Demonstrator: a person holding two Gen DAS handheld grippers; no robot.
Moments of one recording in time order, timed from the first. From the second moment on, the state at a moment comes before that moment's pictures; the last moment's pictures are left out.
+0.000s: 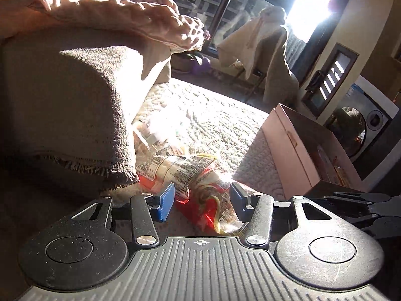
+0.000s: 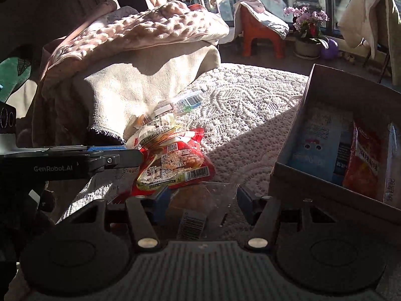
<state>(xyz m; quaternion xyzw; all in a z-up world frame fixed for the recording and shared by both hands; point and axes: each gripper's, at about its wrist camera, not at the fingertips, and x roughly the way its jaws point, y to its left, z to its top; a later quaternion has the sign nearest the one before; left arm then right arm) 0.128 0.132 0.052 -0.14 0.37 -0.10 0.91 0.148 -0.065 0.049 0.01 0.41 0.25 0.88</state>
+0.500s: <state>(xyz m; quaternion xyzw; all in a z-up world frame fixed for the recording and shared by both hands) 0.116 0.101 0.048 -0.12 0.40 -0.18 0.89 0.101 -0.109 0.037 -0.03 0.42 0.22 0.88</state>
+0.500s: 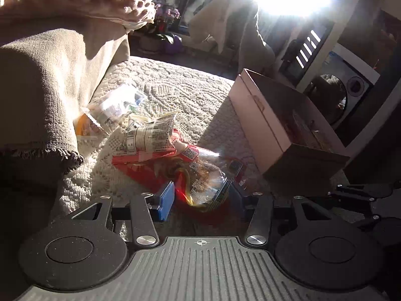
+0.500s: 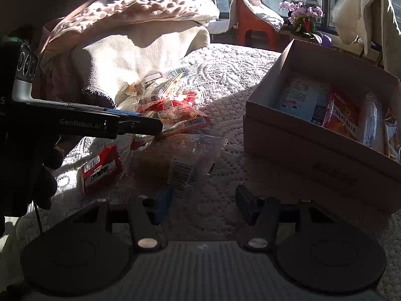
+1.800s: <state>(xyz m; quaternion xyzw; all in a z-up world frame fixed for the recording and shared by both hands) 0.048 0.090 0.041 0.02 0.42 -0.13 0.90 0.119 -0.077 0.069 -0.09 0.42 0.23 0.87</state>
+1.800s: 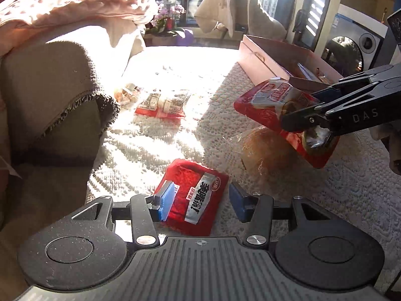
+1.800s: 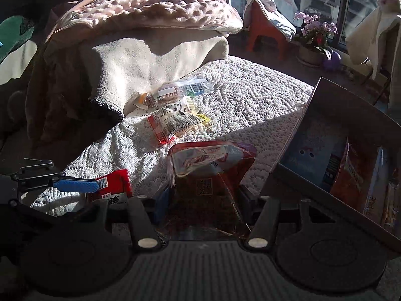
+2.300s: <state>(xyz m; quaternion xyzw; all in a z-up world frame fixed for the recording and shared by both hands) 0.078 0.065 0.076 -0.01 0.36 -0.19 0.91 0.067 -0.170 0.056 0.00 0.39 0.16 0.91</state>
